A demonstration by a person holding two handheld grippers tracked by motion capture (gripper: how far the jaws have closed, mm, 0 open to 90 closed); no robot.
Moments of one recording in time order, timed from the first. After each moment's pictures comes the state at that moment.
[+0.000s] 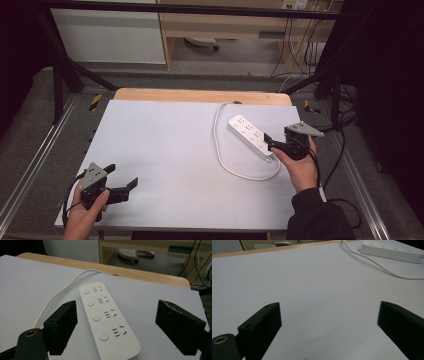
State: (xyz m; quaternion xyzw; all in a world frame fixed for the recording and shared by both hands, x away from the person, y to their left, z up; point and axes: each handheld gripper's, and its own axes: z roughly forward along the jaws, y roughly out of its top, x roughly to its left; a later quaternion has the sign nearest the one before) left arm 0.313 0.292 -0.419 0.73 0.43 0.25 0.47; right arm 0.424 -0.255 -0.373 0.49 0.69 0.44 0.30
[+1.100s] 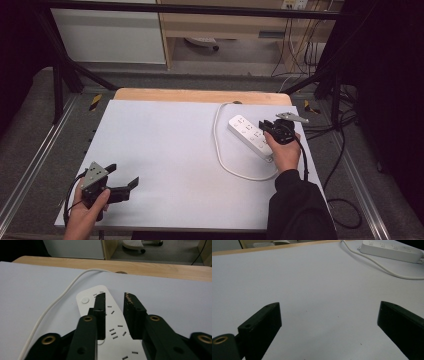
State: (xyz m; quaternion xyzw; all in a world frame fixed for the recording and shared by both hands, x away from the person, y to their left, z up) left arm 0.315 0.291 -0.420 0.73 0.43 0.24 0.47; right arm 0.482 -0.238 -0.396 0.52 0.67 0.46 0.25
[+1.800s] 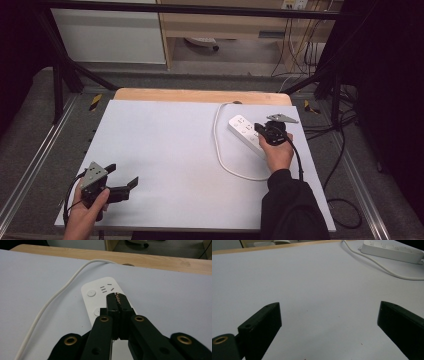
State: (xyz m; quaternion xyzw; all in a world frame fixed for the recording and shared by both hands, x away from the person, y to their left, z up) left arm 0.316 0.292 -0.420 0.73 0.44 0.24 0.47; right arm 0.487 -0.220 -0.408 0.51 0.69 0.44 0.25
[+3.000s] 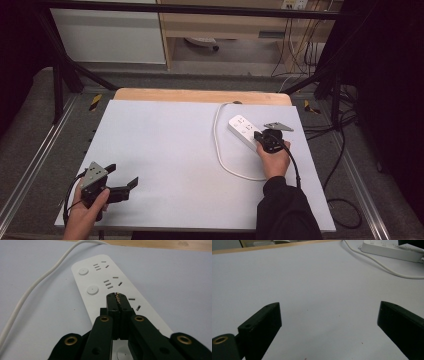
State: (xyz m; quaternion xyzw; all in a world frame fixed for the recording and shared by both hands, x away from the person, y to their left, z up) left arm 0.316 0.292 -0.420 0.73 0.43 0.24 0.46; right arm 0.478 -0.216 -0.436 0.54 0.69 0.41 0.25
